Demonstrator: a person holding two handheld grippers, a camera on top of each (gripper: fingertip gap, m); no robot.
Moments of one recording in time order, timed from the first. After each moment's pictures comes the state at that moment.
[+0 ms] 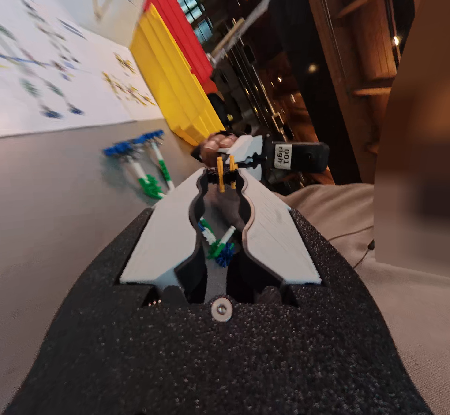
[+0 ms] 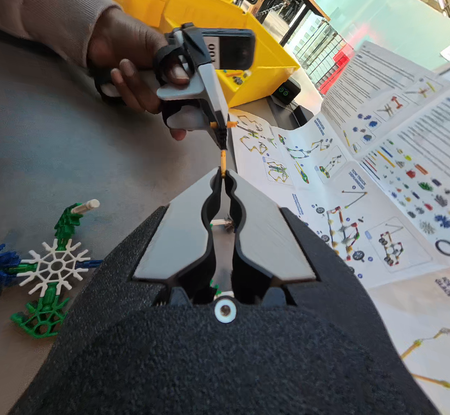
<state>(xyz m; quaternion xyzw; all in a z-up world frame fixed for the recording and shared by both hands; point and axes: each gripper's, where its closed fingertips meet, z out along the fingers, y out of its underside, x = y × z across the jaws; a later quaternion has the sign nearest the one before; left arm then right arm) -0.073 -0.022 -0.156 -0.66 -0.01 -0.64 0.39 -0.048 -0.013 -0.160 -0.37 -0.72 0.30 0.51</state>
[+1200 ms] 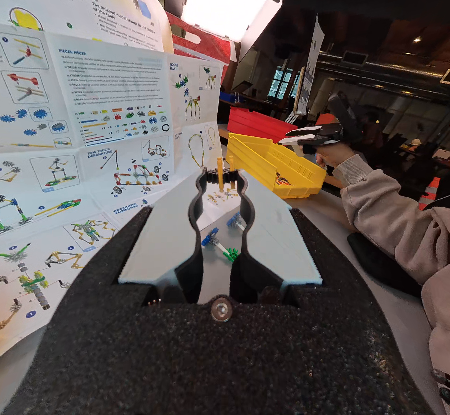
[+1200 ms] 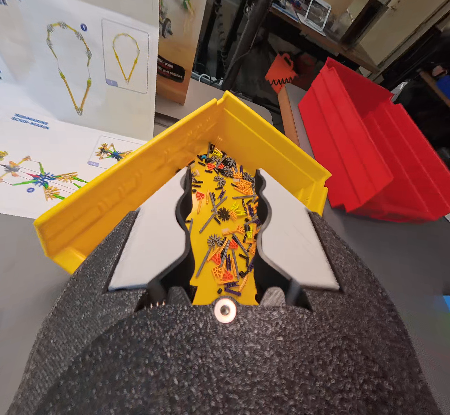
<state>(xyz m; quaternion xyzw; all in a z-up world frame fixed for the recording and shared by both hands) -0.126 -0.025 -0.068 -0.67 0.09 -0.28 0.68 0.246 0.248 -0.101 -0.79 -0.30 -0.04 0.54</state>
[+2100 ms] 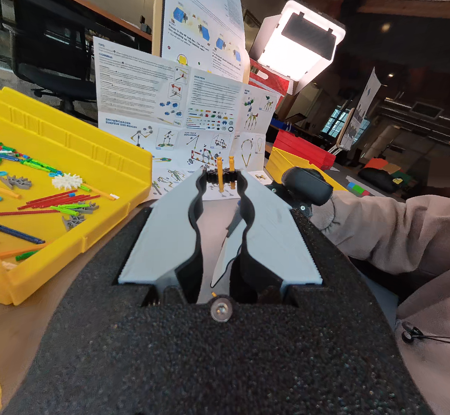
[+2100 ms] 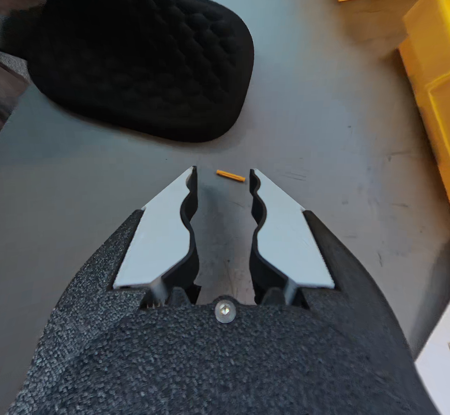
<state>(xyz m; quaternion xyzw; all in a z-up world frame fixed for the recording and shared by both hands) -0.239 -0.176 -0.077 -0.67 -0.06 -0.22 0.70 -0.176 -0.198 -0.242 -0.30 -0.90 0.30 0.12</state>
